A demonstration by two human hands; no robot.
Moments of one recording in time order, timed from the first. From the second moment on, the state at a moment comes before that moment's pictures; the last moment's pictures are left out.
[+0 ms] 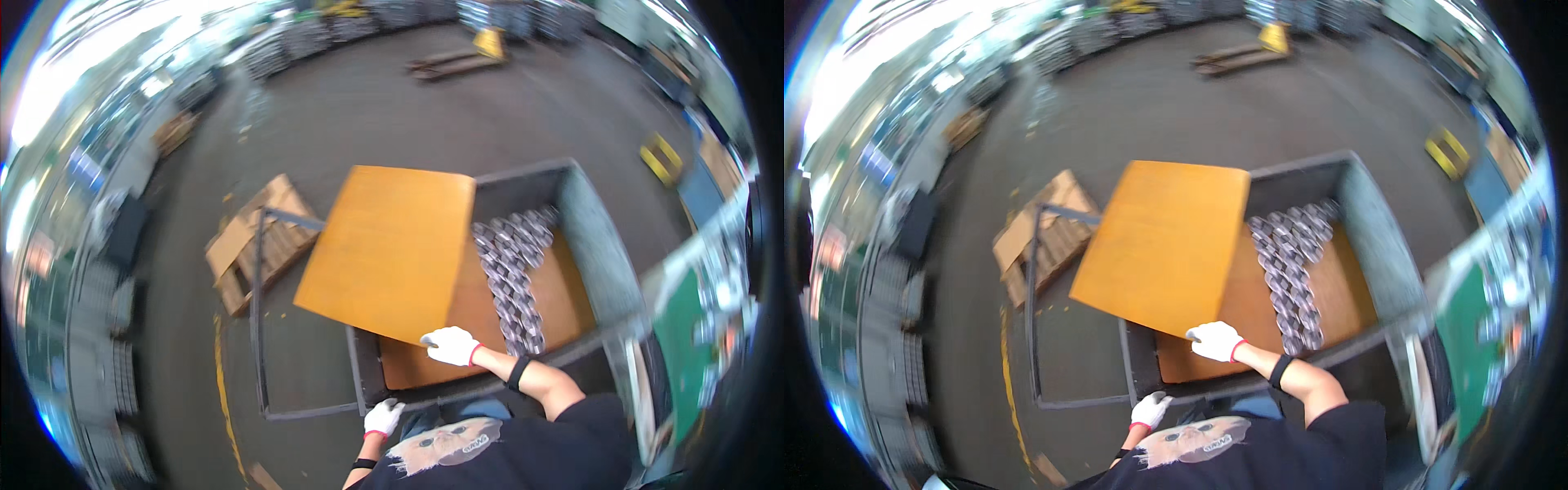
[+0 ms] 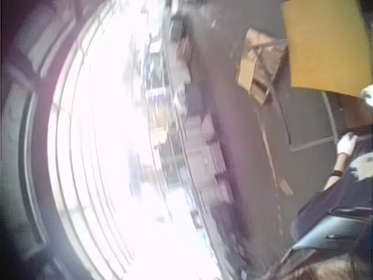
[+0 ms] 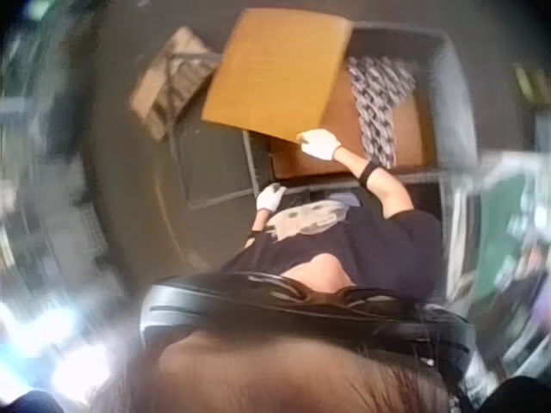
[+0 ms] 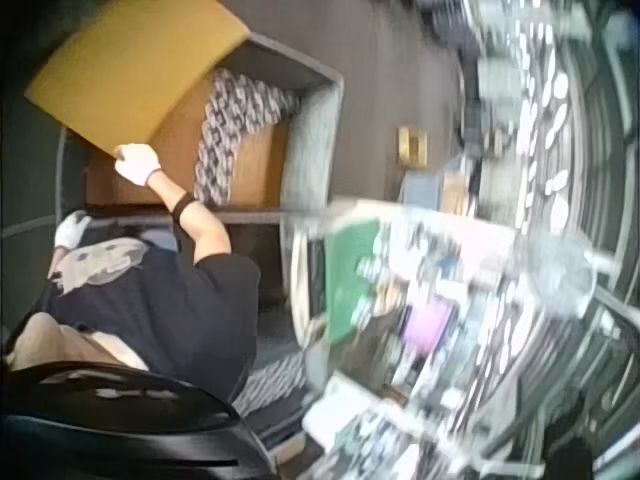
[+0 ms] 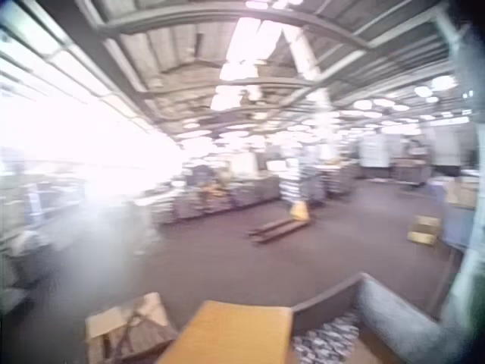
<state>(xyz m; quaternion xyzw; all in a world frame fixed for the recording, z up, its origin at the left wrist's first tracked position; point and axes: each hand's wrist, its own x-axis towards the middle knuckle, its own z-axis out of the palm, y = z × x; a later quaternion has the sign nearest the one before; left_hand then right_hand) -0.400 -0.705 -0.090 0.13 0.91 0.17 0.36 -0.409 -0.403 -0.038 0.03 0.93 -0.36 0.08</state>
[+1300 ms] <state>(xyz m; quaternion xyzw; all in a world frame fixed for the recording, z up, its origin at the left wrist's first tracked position) 0.185 -0.518 -0.039 0.90 0.20 -0.16 0.36 0.417 -0.837 -0.149 0.92 0.14 -0.32 -0.18</state>
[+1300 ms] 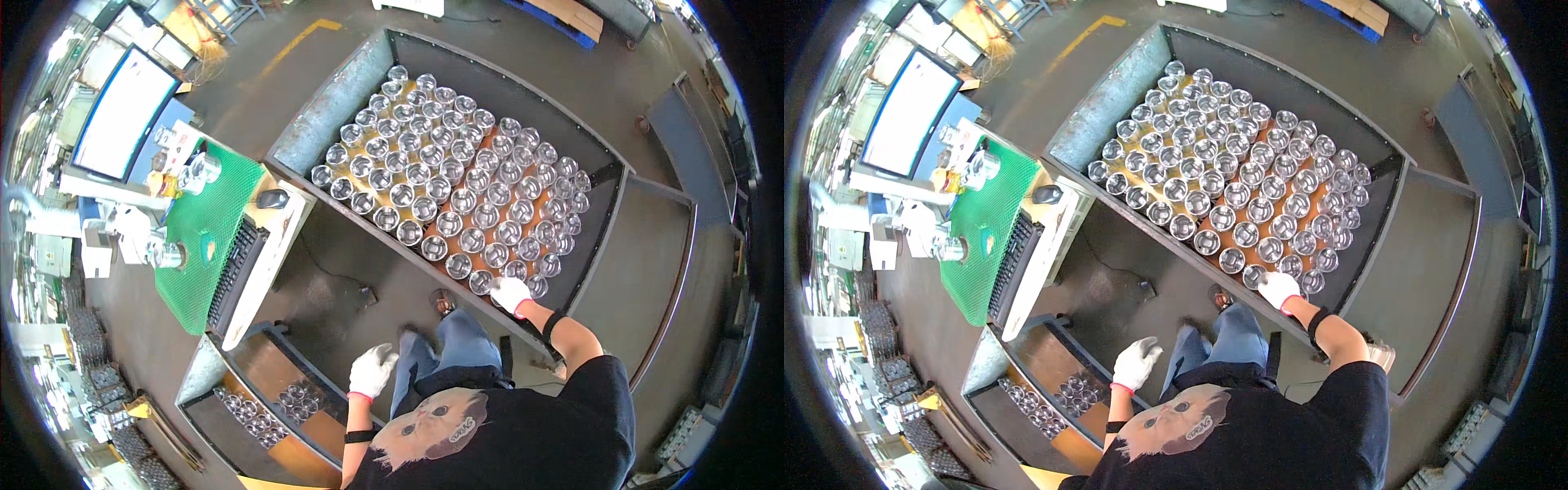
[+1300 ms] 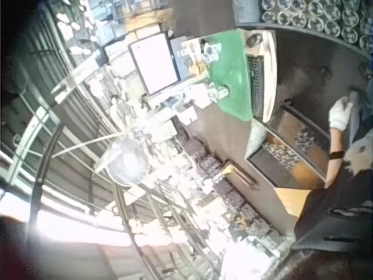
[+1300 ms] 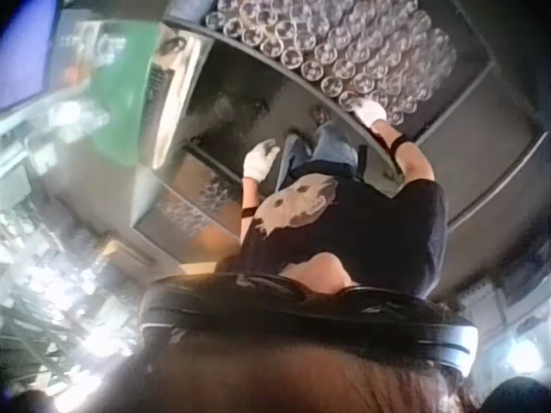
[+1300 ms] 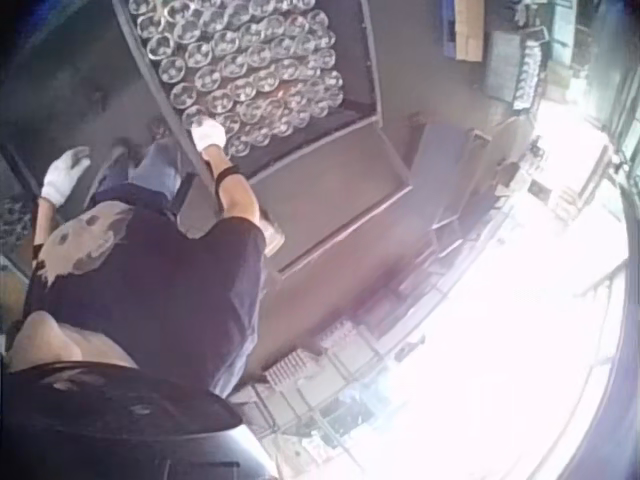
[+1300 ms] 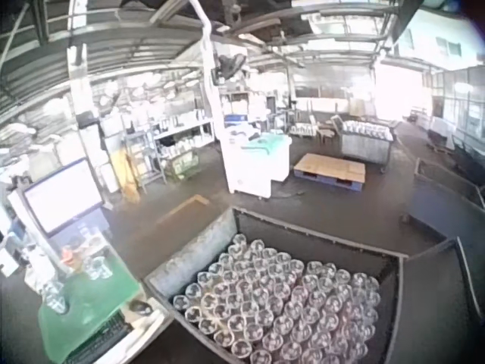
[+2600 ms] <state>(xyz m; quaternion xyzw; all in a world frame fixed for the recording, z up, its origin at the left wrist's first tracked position) 0.227 -0.423 -0.057 0.48 0.61 -0.39 0.50 0.648 -0.746 -0.325 0.88 0.08 -0.45 -0.15</state>
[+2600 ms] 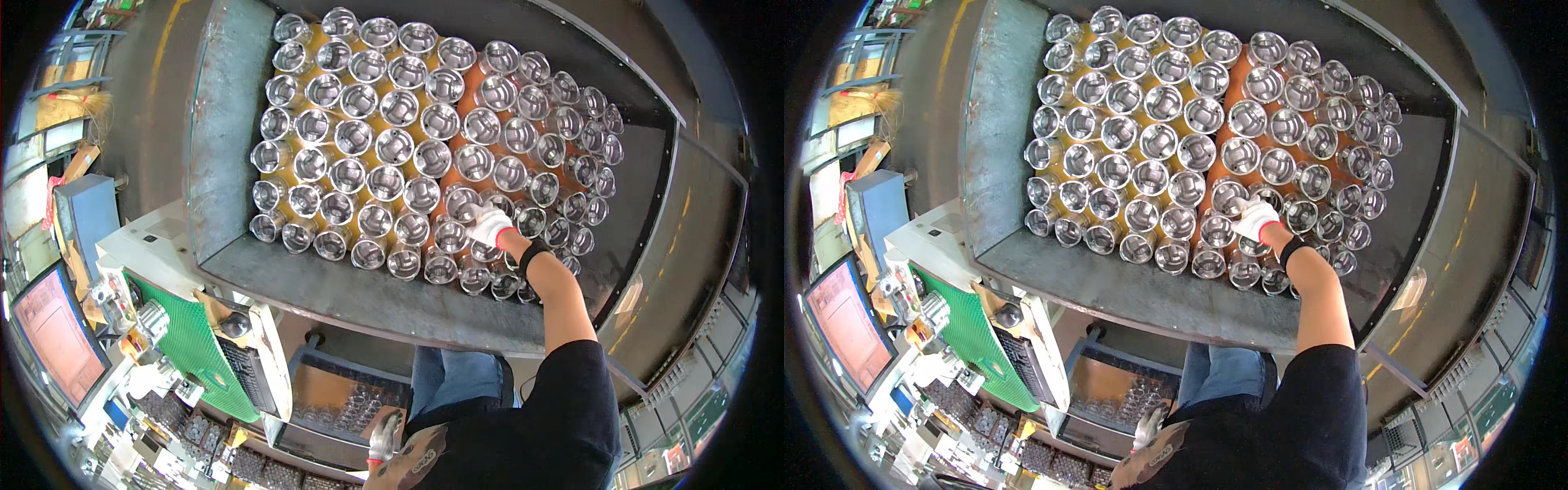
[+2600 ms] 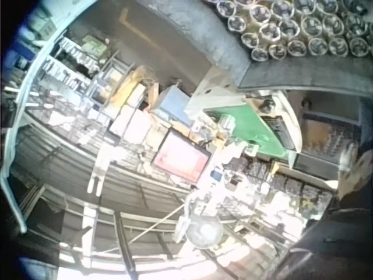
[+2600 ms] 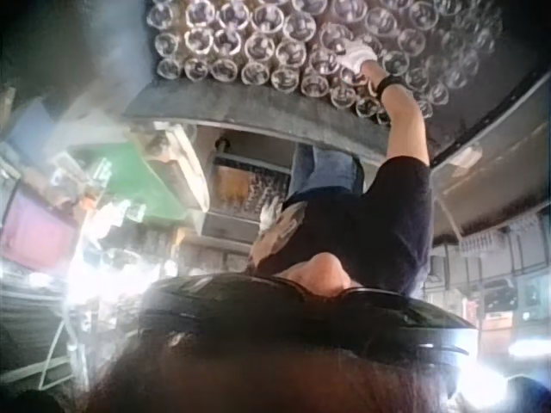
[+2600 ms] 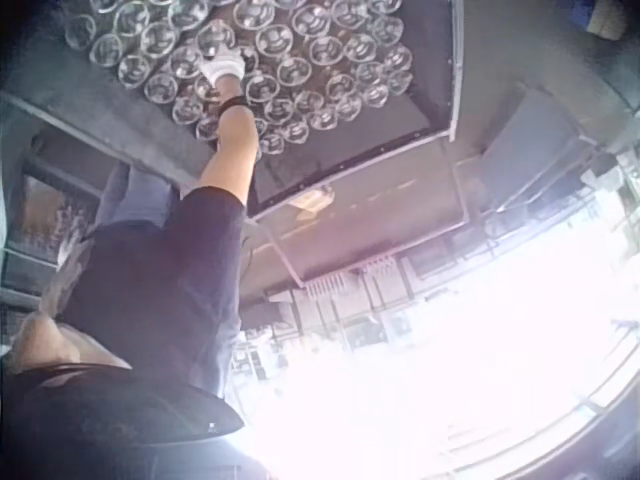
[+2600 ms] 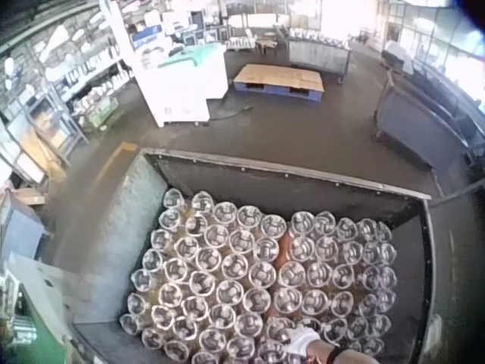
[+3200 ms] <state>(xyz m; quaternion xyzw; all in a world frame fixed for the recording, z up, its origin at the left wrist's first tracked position) 0.222 -0.418 -0.063 0.55 0.56 -0.32 0.54 0.619 -0.748 -0.294 0.96 -0.05 -0.20 -0.21</state>
